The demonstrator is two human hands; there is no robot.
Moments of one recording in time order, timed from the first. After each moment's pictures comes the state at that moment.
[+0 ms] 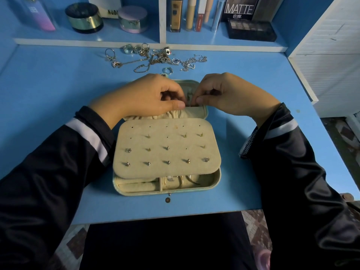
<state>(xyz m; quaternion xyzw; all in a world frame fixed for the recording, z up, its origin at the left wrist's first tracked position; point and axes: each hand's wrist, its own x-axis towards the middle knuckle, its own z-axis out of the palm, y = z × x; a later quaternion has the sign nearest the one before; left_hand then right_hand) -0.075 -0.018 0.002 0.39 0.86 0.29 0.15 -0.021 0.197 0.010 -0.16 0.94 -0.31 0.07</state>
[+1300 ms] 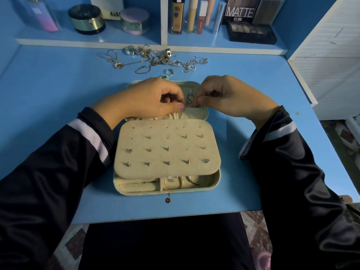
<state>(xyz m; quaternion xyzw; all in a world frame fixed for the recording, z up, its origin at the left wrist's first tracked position) -0.078 -0.019 -0.004 0.39 0.85 0.30 0.17 -0.019 0.195 0.009 -0.14 0.93 -0.34 0.07</state>
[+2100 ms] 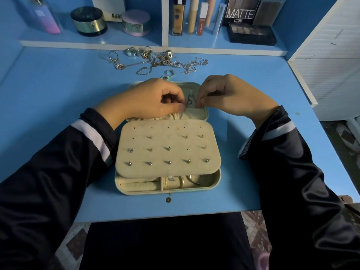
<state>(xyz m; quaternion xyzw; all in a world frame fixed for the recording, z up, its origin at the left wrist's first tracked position) -0.079 -0.020 -0.005 0.39 0.85 0.31 0.16 -0.020 0.198 0.009 -0.14 0.92 -0.37 0.07</state>
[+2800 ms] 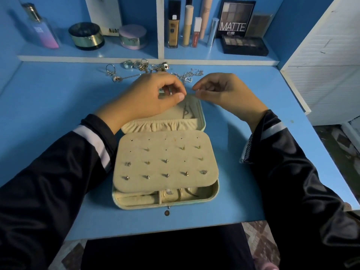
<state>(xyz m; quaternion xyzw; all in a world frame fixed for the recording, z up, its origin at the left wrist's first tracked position) -0.094 -0.011 -0.001 0.40 0.84 0.37 0.02 -0.043 0.208 -0.003 -0.05 0.86 -0.51 -0.02</state>
